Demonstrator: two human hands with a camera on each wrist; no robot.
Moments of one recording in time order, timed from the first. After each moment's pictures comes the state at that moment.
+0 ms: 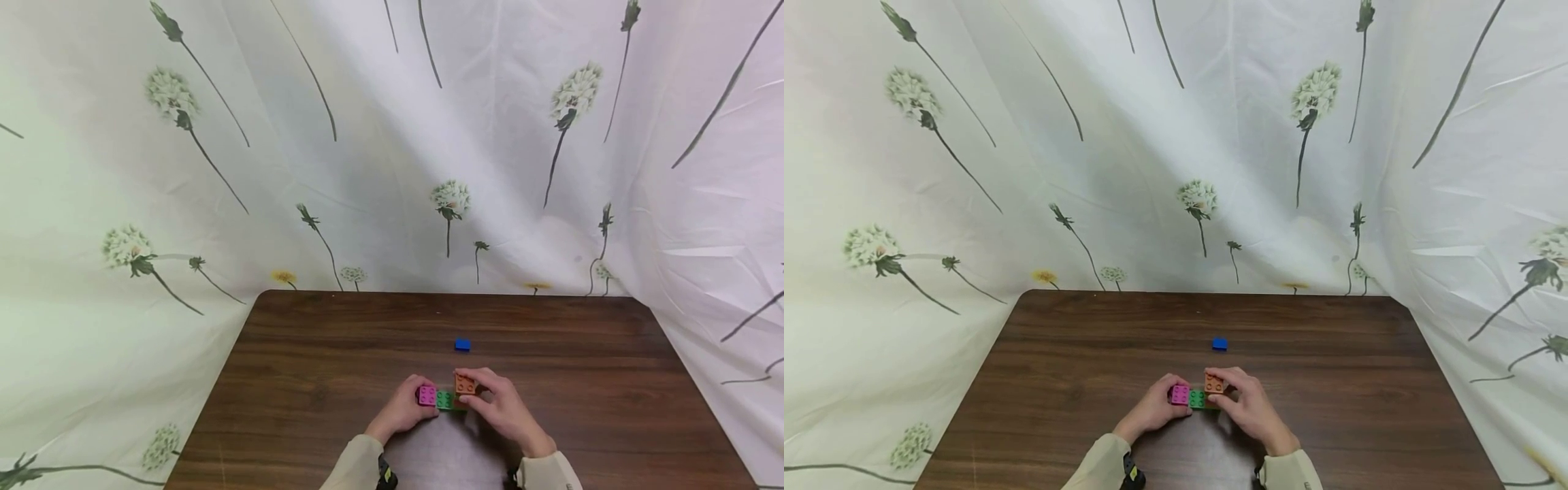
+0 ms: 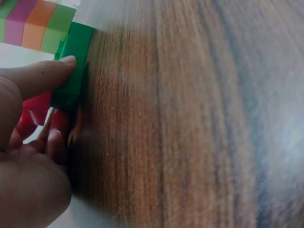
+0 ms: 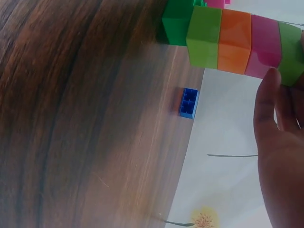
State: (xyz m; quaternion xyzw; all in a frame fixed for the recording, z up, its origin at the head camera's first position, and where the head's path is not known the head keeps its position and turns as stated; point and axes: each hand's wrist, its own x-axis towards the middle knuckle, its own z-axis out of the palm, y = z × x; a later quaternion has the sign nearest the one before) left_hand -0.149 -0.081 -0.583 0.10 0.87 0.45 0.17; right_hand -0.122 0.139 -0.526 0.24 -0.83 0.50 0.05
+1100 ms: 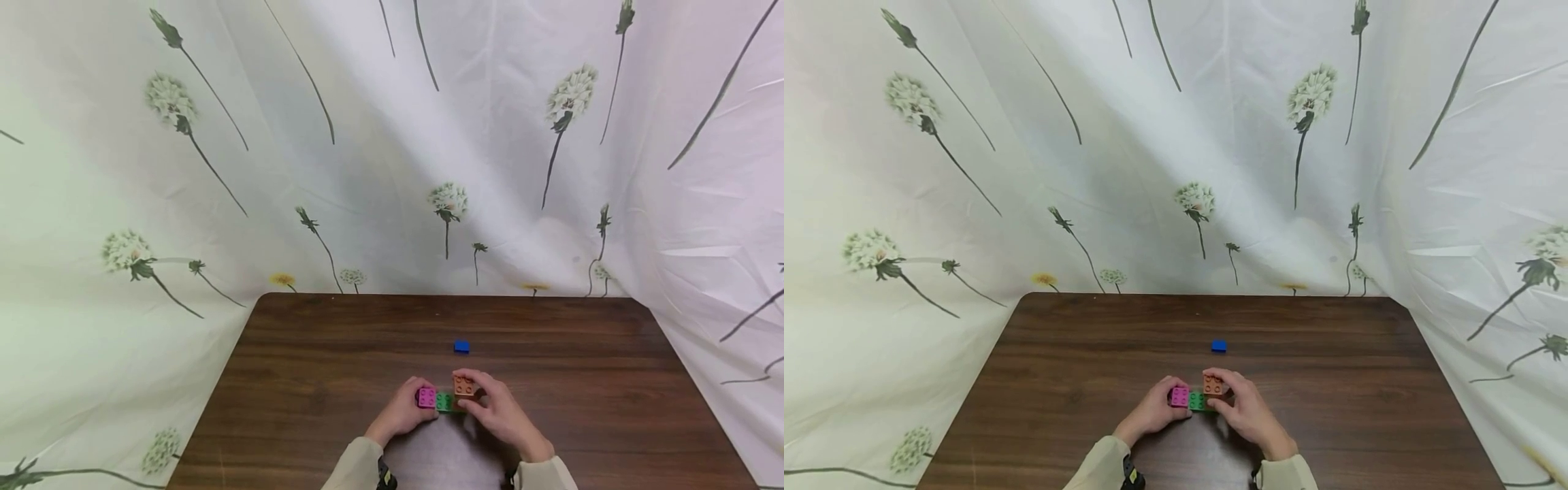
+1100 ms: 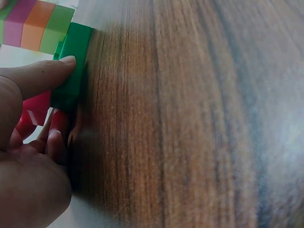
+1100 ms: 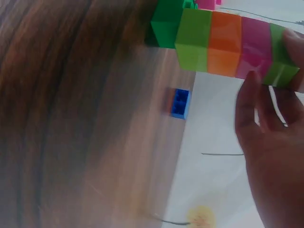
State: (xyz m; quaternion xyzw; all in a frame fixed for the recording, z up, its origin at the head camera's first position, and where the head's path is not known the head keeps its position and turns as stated) left_hand -0.148 -0.081 -0.583 0.11 0.87 0.45 0.16; right_hand -0.127 0.142 -0.547 0.23 -0.84 0.50 0.01
